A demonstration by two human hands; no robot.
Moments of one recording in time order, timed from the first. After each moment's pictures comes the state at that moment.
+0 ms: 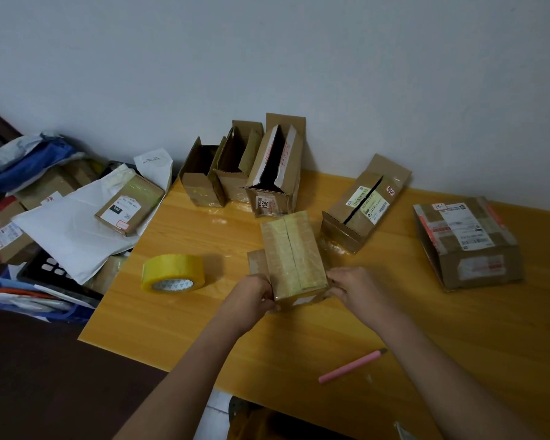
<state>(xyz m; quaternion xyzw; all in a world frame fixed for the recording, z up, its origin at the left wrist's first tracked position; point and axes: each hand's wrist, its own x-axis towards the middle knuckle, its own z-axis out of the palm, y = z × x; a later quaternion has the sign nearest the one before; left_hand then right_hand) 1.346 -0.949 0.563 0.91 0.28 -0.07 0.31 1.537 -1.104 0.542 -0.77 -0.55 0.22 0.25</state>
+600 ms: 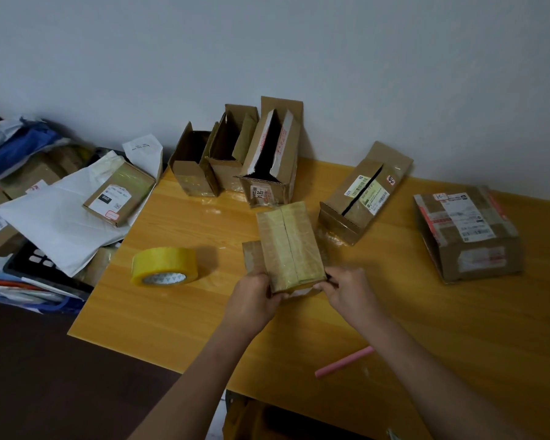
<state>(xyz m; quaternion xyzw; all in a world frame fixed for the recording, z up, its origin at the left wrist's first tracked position) 1.356 -0.972 0.549 0.88 0.37 0.02 0.30 1.516 -1.098 0.524 -0.80 -0.47 0.18 0.33</state>
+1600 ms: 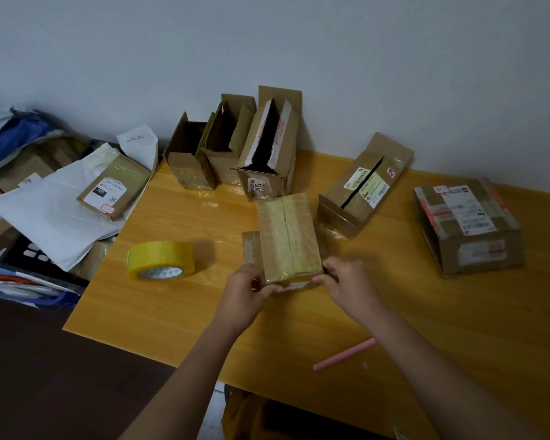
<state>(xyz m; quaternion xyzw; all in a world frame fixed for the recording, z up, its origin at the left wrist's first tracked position) 1.345 -0.967 0.538 0.81 0.39 0.10 0.43 1.516 -1.097 0.532 -0.81 -0.44 0.21 0.32</state>
